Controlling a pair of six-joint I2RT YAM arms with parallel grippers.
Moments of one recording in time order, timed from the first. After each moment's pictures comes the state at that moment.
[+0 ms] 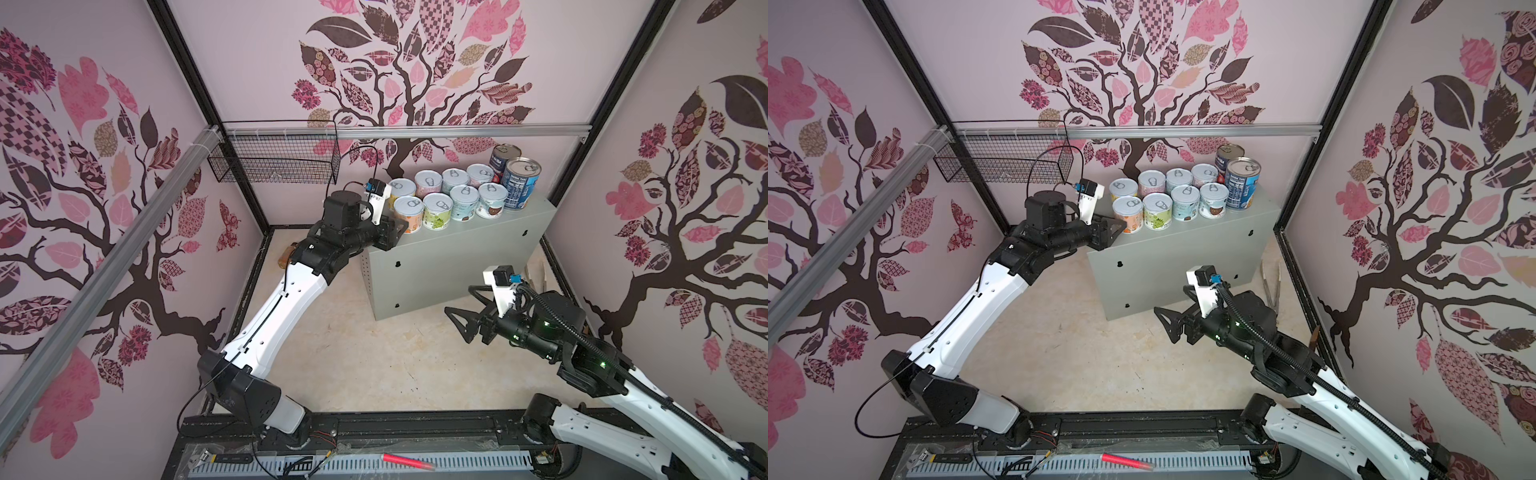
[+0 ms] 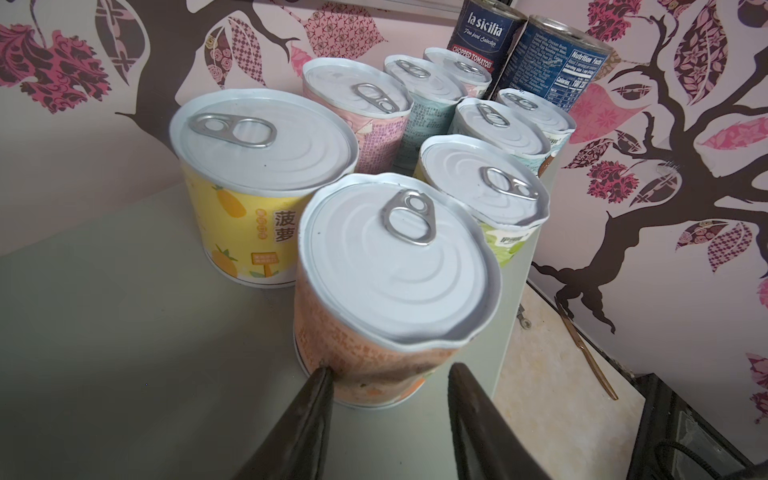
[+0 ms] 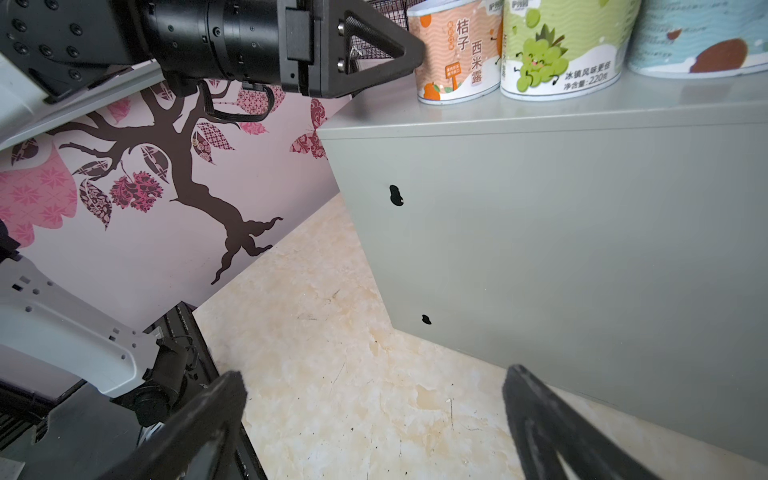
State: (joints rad) left arm -0.49 1.52 1.68 -0.49 0.29 -0.16; right arm 0.84 0.72 0.94 -0.42 0.00 0.27
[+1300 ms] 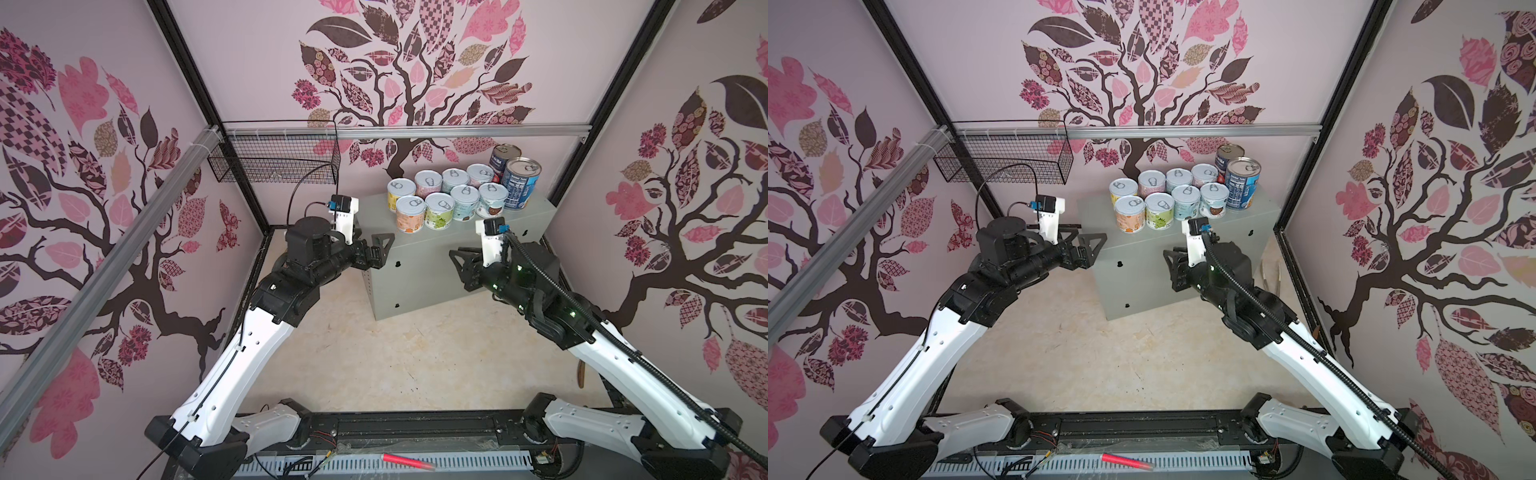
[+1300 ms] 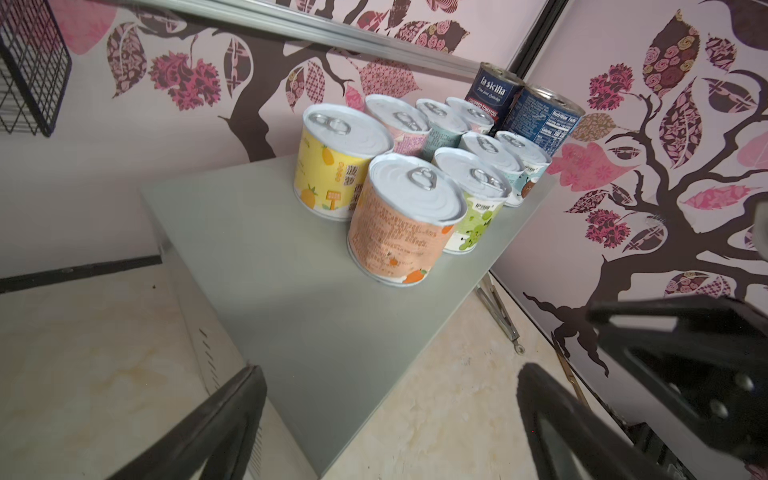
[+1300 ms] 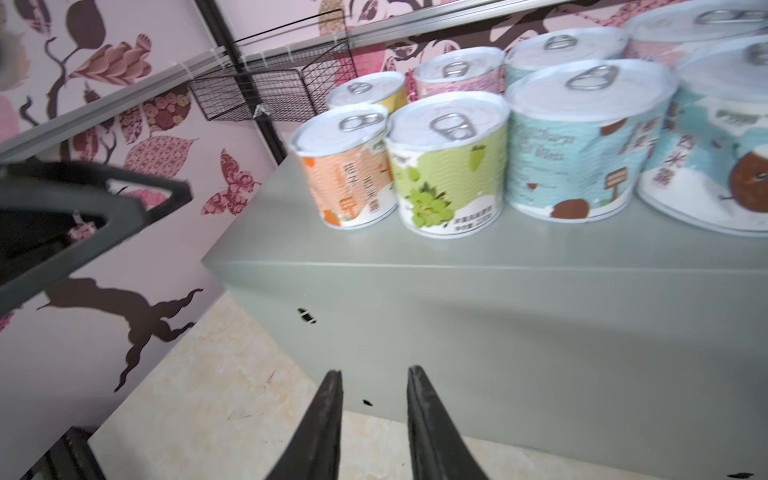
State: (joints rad) left arm -0.51 1.15 1.40 -0.51 0.13 -0.29; right arm 0.65 1.08 1.26 -0.39 0.09 0.29
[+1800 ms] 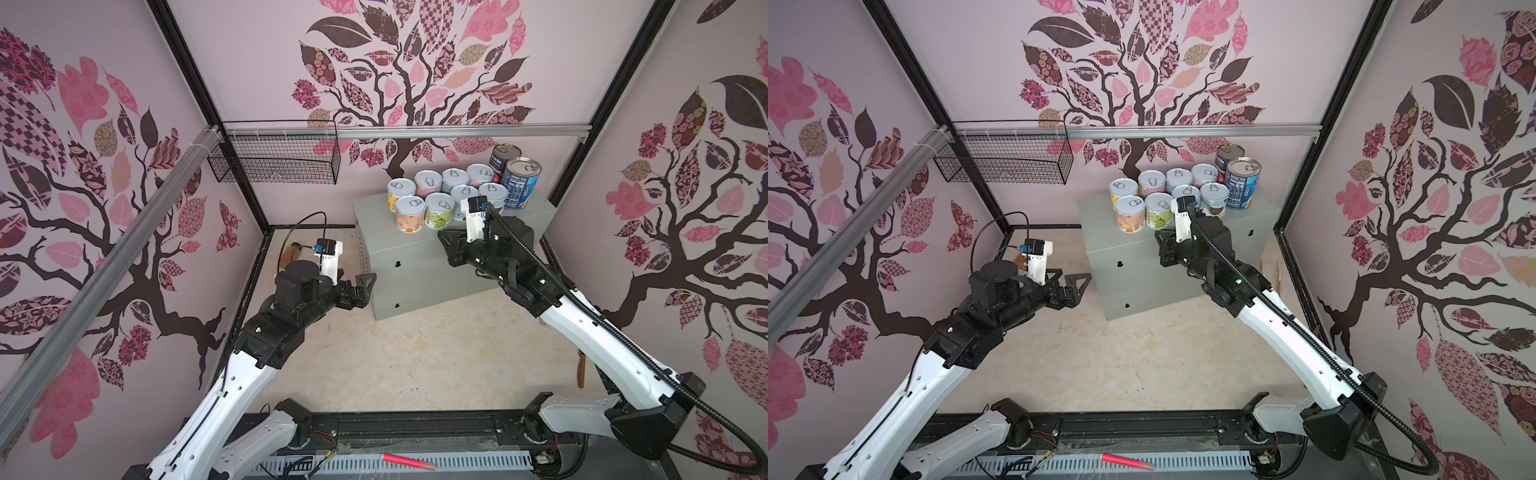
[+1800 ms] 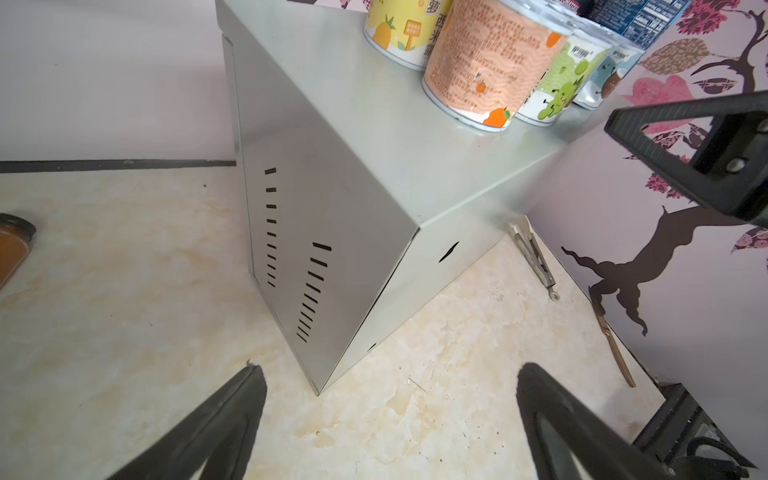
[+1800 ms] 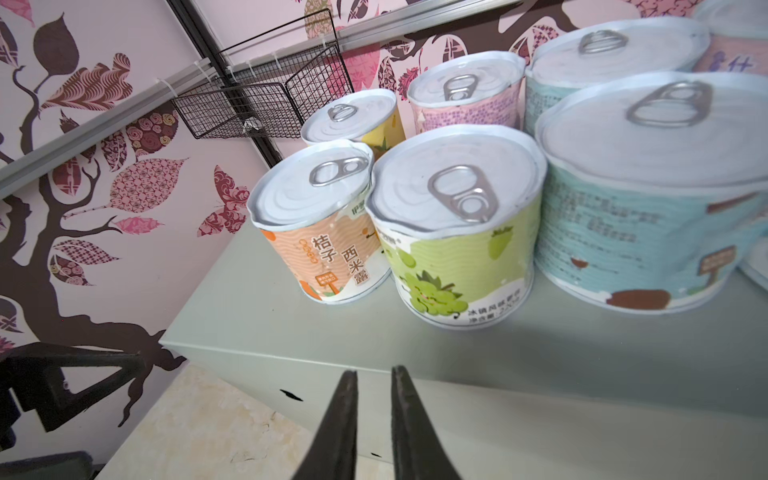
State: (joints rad) left arm -0.51 0.90 1.09 -0.57 0.05 -0.30; right arm 0.60 1.29 1.40 -0.34 0.01 0.33
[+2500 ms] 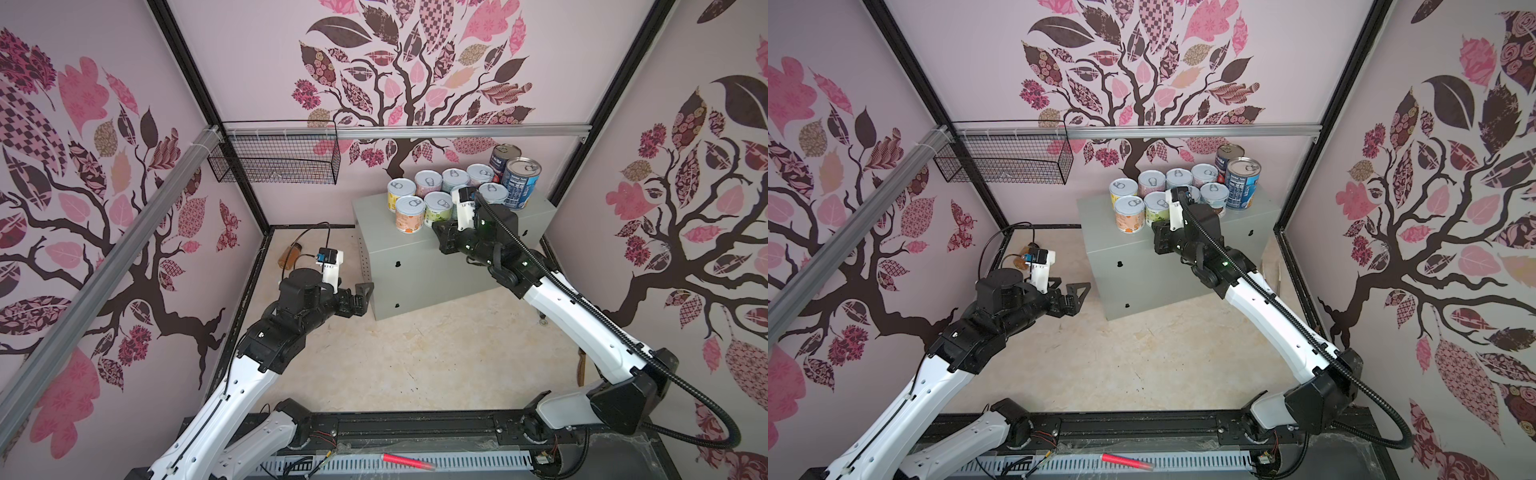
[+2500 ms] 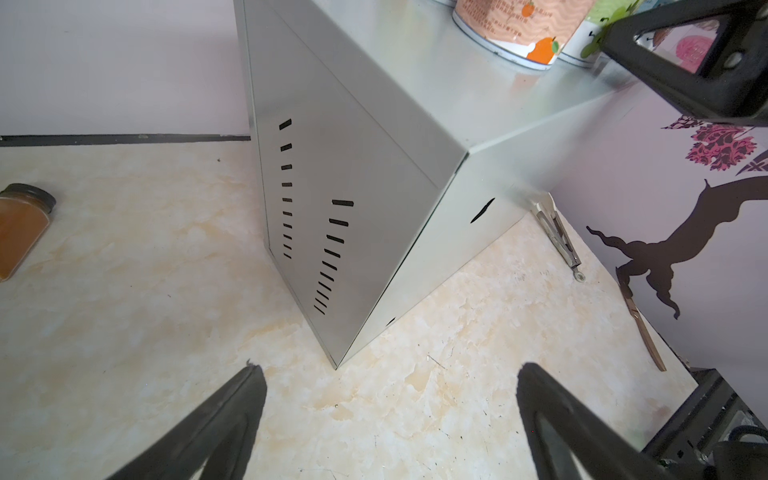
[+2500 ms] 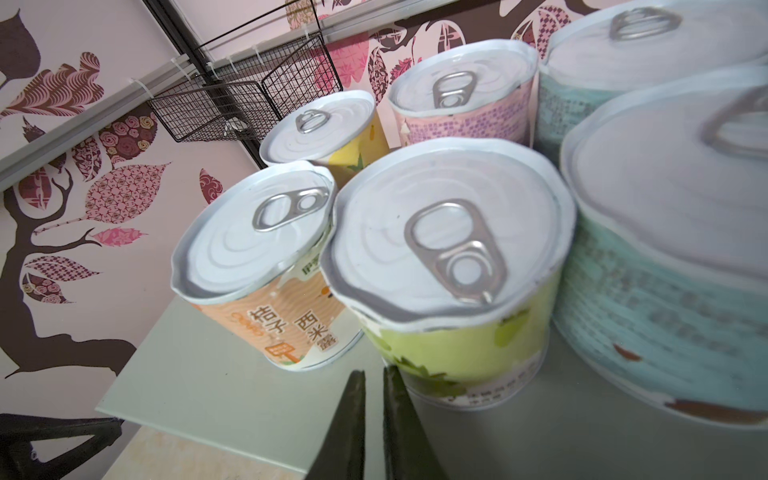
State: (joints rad) left arm -0.51 0.88 1.02 -0.58 0.04 -0.28; right arm 0.55 1.43 1.49 -0.32 -0.04 0.33
